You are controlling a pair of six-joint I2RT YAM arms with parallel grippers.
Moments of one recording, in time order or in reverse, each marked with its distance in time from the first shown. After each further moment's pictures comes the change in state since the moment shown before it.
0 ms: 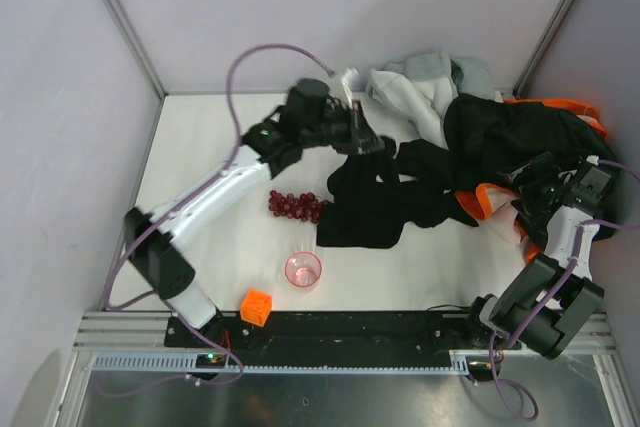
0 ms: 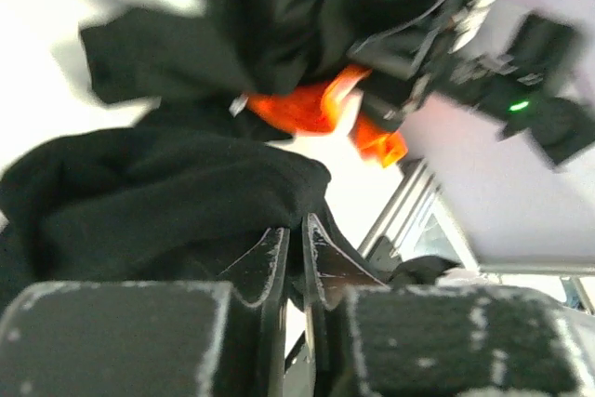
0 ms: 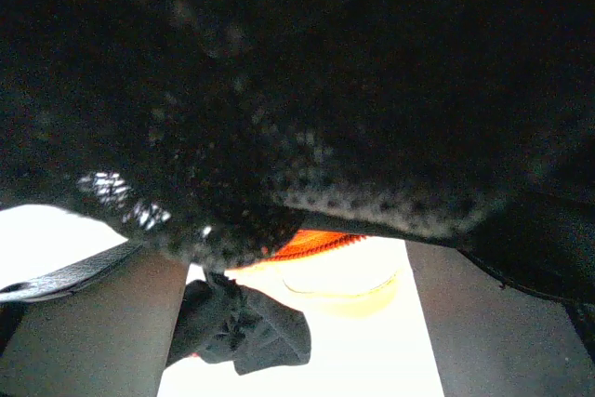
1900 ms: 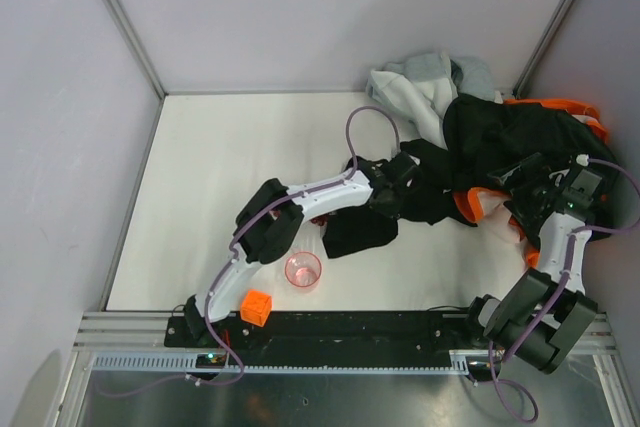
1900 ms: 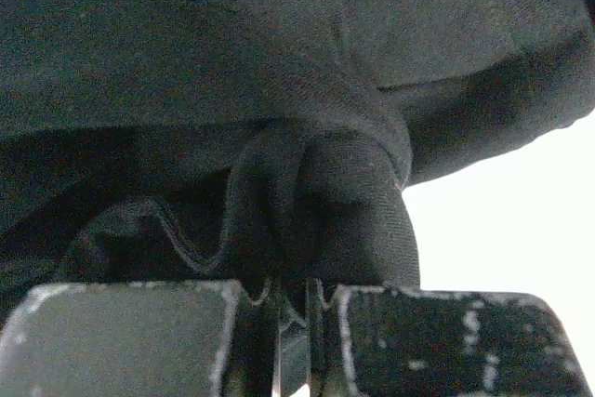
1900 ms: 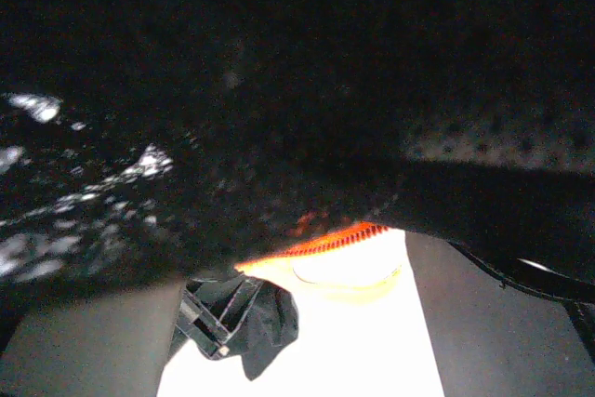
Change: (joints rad) left arm -0.238 0.728 0.238 -0.248 -0.436 0.169; right arm 0.052 -0.069 -0.046 -0.005 -0.002 -0.013
